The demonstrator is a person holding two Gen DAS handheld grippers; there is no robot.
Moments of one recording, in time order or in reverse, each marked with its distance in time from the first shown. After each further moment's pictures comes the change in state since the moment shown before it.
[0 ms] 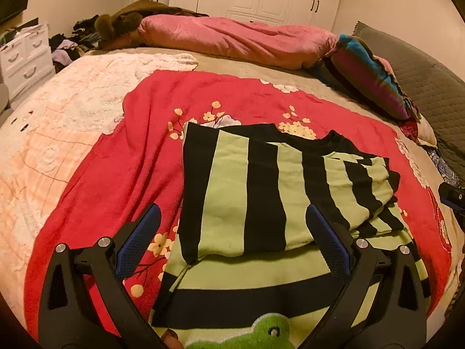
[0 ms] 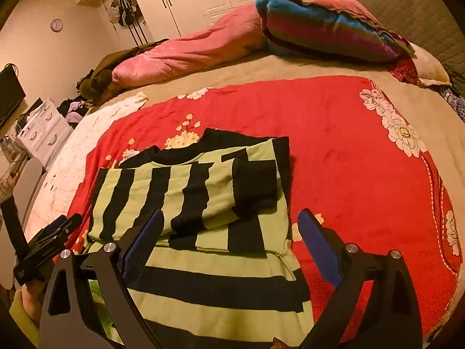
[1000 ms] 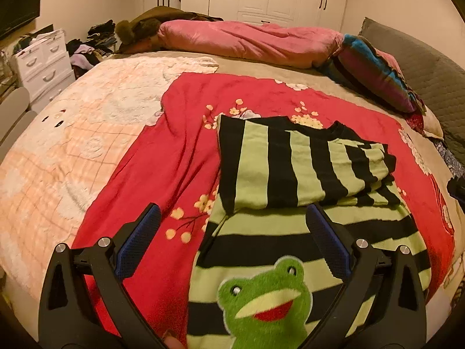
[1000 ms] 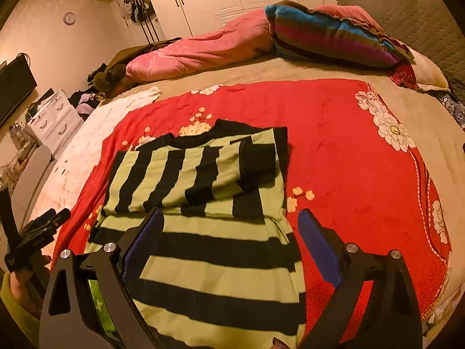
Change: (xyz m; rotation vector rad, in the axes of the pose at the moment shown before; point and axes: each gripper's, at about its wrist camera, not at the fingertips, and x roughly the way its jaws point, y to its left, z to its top) left arm -0.073 0.013 -0.026 0.011 0.022 0.090; right arm -0.050 0.006 -0.032 -0.048 0.004 0.019
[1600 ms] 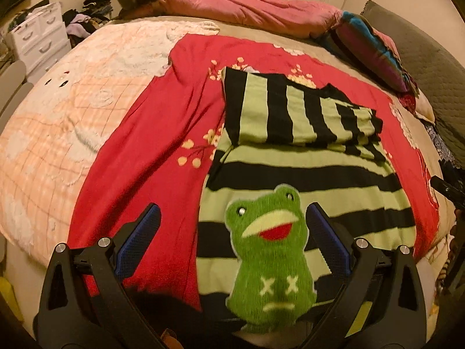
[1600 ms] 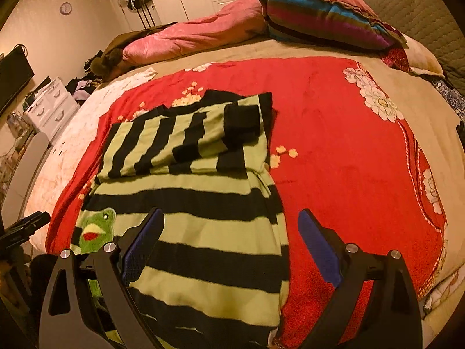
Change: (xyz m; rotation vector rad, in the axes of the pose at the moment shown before) left arm -0.036 0.018 -0.043 -0.027 0.174 -0.045; right arm -0.014 -0.019 -0.046 0.001 0.072 -0.016
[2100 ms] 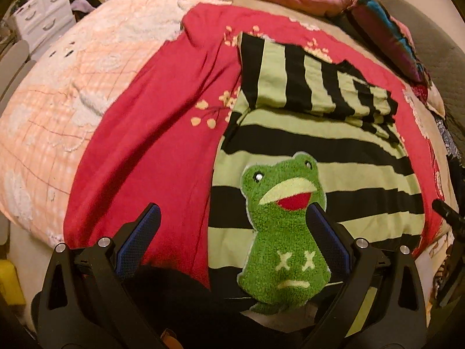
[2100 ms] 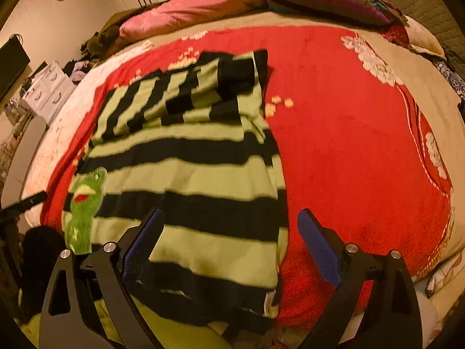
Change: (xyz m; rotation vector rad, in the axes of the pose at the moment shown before) left arm 0.020 0.014 -0.014 -0.046 0.151 0.020; right arm 0.011 -0.008 -0.049 -0.007 0.129 -0.004
